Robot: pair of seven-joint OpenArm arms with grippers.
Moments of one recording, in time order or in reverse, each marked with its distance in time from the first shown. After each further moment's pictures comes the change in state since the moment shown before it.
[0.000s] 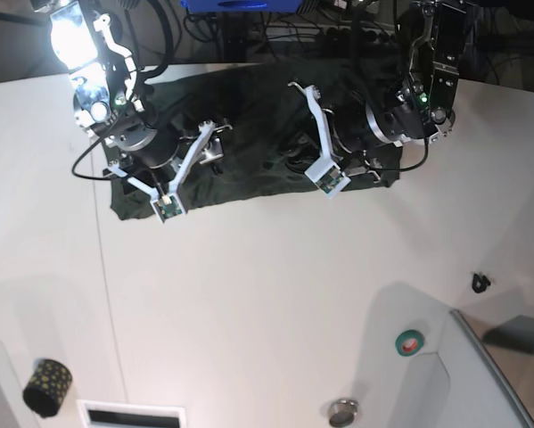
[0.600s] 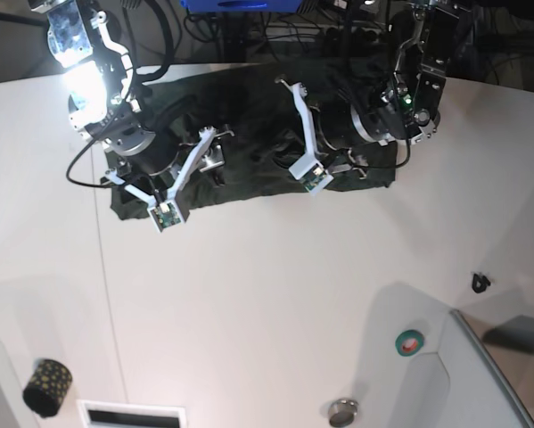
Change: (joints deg) left arm -1.9 -0.4 5.3 -2.2 0.0 3.7 0.4; right arm 0.0 0.0 0.0 3.9 0.0 0.0 -0.3
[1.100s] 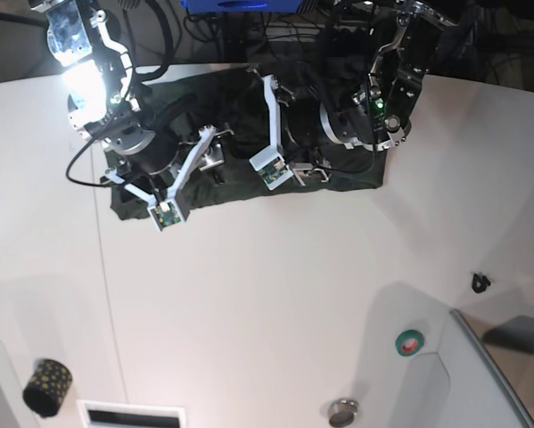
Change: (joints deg) left arm -3.3 -0.8 8.5 -1.2 -0.6 0.0 -0.2; right arm -0.2 0.1 0.0 0.3 0.0 0.0 -0.3
